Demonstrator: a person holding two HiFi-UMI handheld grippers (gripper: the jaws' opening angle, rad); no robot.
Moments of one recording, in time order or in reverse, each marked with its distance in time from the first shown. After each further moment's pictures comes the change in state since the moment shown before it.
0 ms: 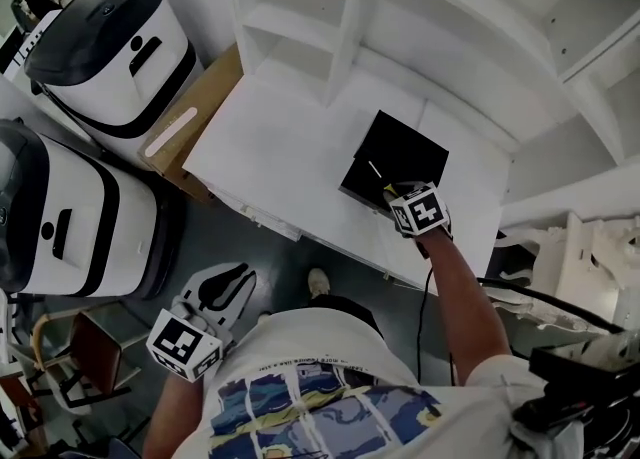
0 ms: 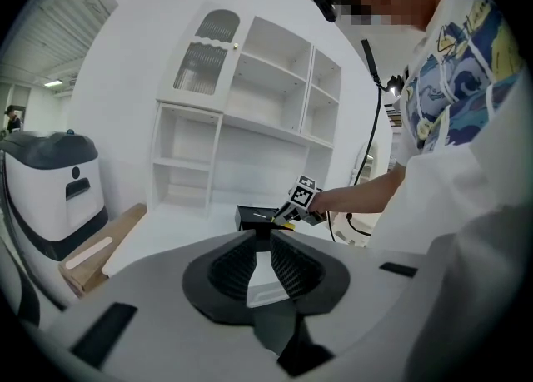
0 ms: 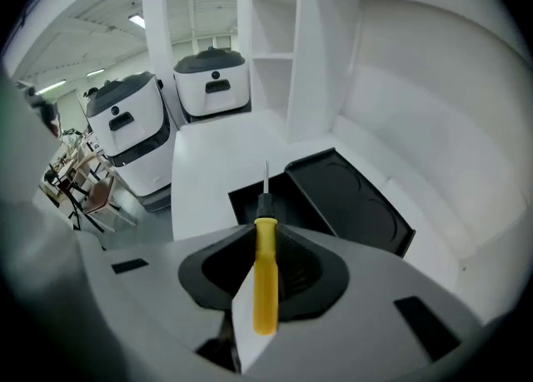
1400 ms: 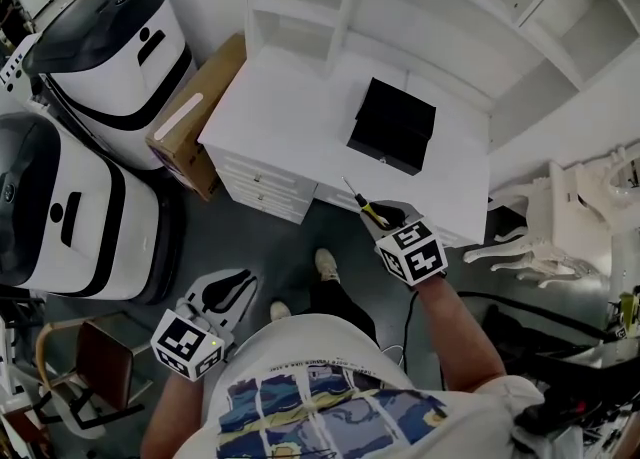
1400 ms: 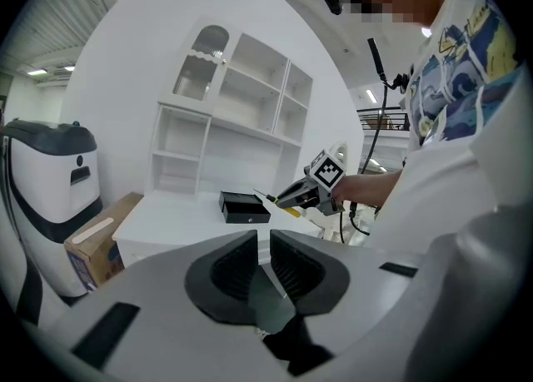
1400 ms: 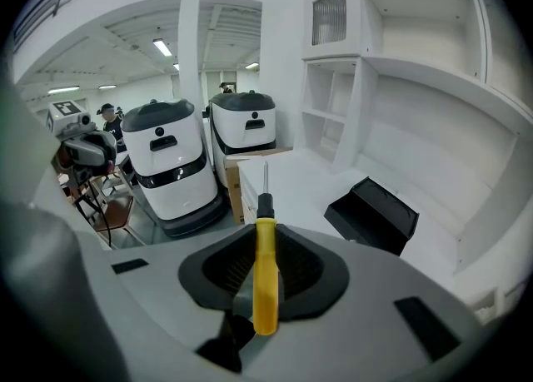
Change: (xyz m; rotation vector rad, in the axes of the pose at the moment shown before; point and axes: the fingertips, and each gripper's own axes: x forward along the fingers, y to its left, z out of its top) left arm -0.136 -0.026 -0.084 0.032 0.000 -0.147; right arm -0.133 0.236 -0.022 0.003 -0.234 -0.039
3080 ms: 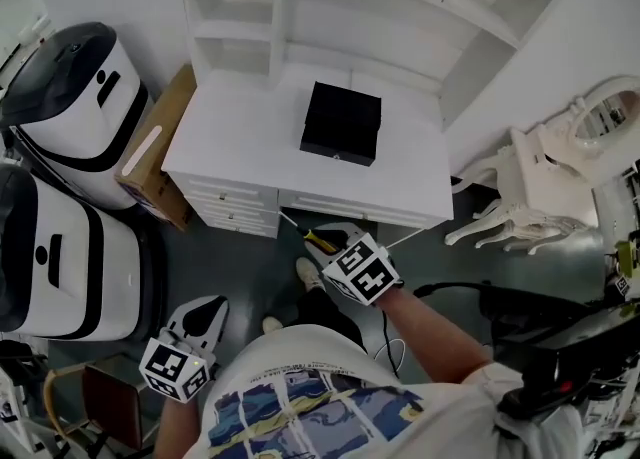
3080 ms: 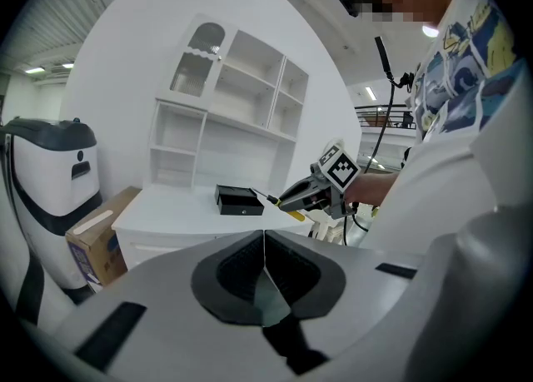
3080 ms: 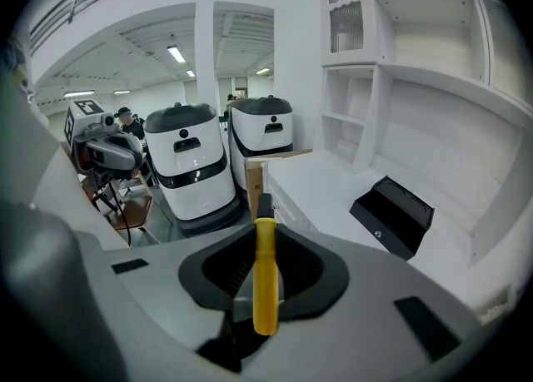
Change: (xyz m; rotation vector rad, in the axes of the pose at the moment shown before) left arm -0.023 -0.020 -0.024 -0.005 0.034 -0.008; right arm -0.020 0.079 -0.017 -0.023 -0.037 0.076
